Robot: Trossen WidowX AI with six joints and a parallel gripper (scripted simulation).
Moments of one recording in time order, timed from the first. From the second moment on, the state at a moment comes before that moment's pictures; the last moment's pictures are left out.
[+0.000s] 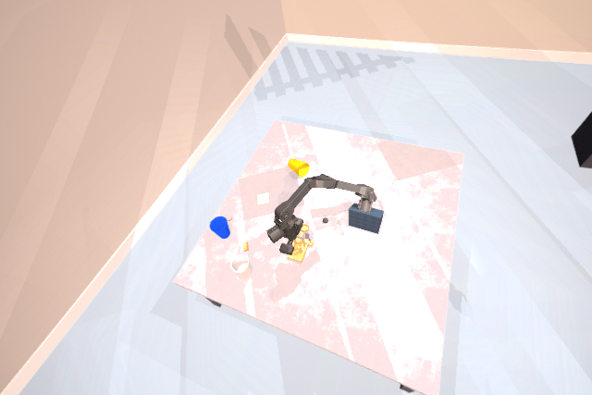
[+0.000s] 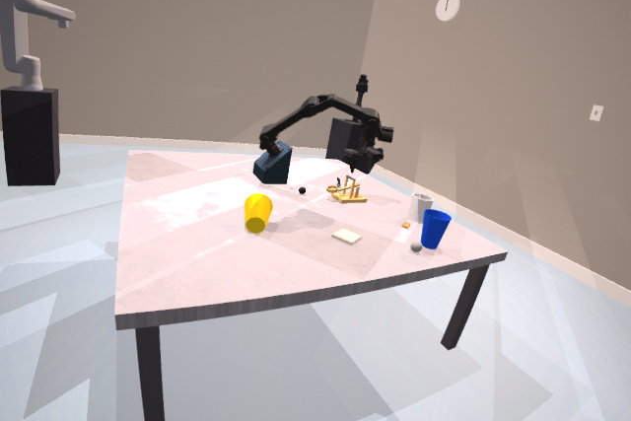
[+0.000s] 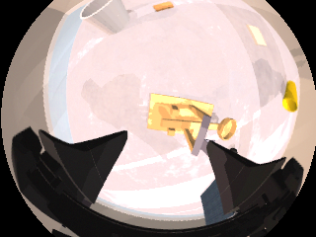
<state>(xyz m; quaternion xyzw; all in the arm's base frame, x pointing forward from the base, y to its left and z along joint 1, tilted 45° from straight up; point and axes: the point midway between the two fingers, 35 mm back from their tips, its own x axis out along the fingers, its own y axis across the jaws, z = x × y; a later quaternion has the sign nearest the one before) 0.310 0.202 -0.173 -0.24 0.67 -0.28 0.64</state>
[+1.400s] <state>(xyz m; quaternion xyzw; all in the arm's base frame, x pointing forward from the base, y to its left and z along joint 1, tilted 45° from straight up) 0.310 0.205 -0.169 -0.60 0.70 0.21 0.34</state>
